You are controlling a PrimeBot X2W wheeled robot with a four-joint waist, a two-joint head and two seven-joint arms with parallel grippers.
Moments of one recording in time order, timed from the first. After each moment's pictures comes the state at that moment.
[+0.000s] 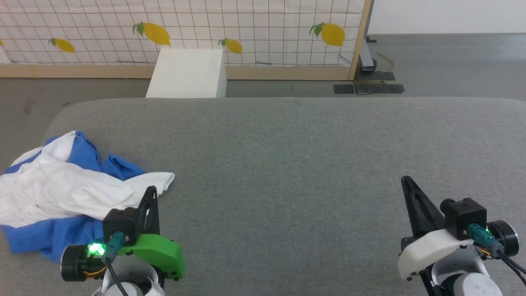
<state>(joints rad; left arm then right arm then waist) -0.01 0.05 0.00 0.00 -0.01 0.00 0.00 -0.01 -0.05 0.00 0.01 0.01 0.13 0.00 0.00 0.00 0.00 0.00</state>
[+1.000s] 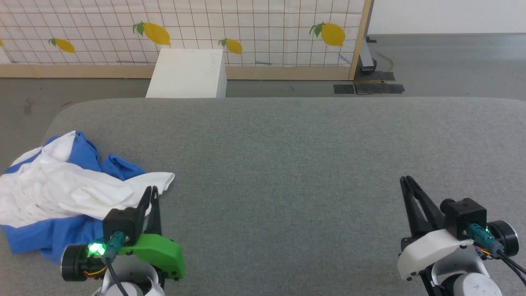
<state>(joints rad) -0.01 0.06 0.00 0.00 -0.01 0.00 0.00 -0.01 -0.05 0.00 0.01 0.01 0.13 0.00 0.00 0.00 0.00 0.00</state>
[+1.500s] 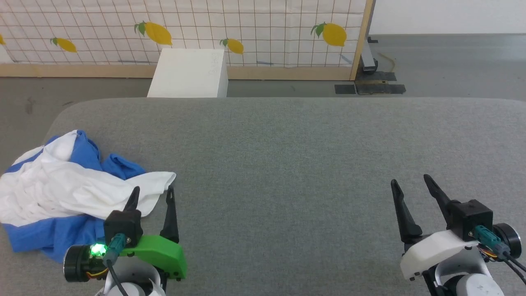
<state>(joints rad) -0.01 0.06 -0.02 0.01 -0.03 0.01 -0.02 -0.01 -0.05 -0.02 0.02 0.03 0.13 -0.02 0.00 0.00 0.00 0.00</state>
